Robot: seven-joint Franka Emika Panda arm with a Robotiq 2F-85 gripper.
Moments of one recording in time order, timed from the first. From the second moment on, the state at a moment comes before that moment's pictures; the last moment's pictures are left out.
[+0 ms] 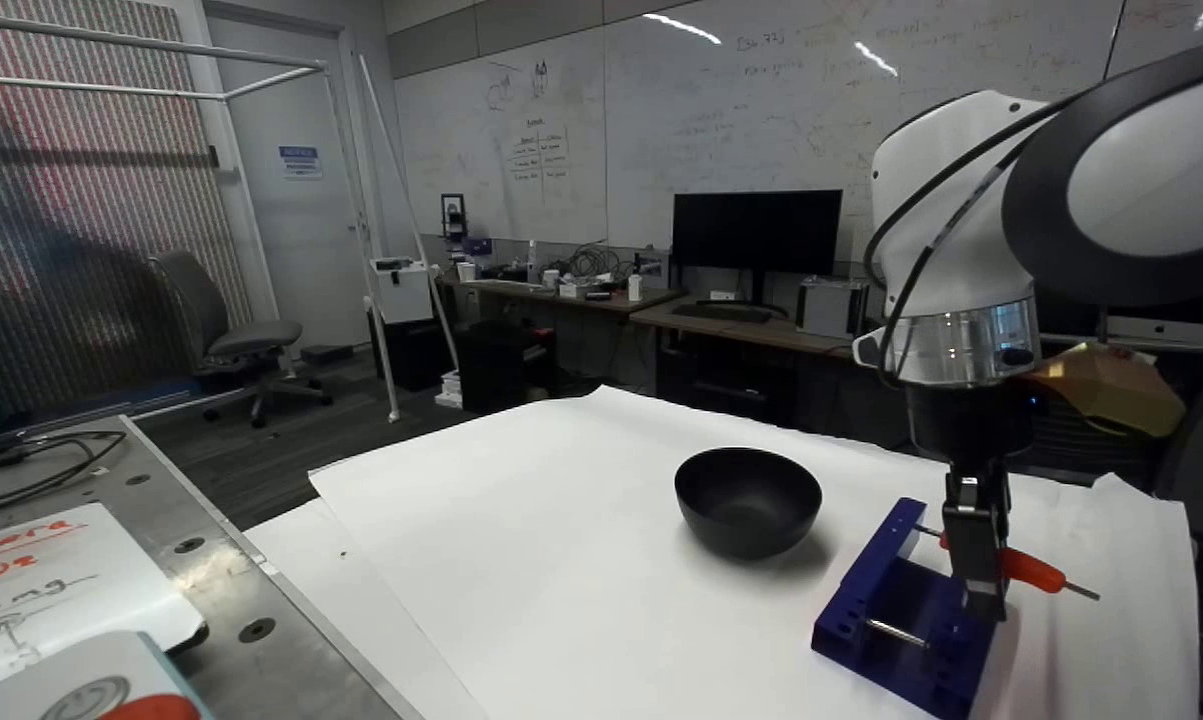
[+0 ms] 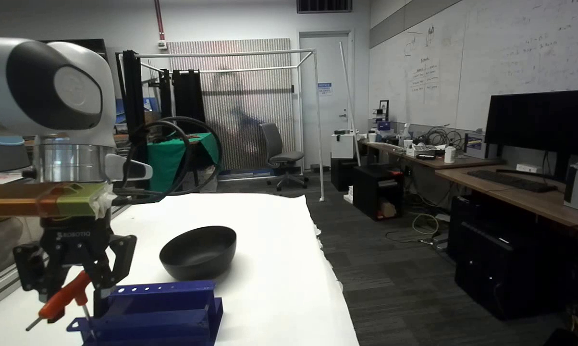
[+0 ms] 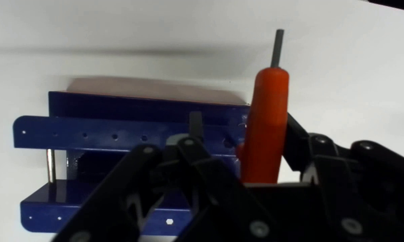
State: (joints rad) arm 0.10 -0.13 0.12 -2.47 0.04 2.09 0.00
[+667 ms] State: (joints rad) arm 0.11 -0.17 0.17 -2.47 -0.08 2.07 0.11
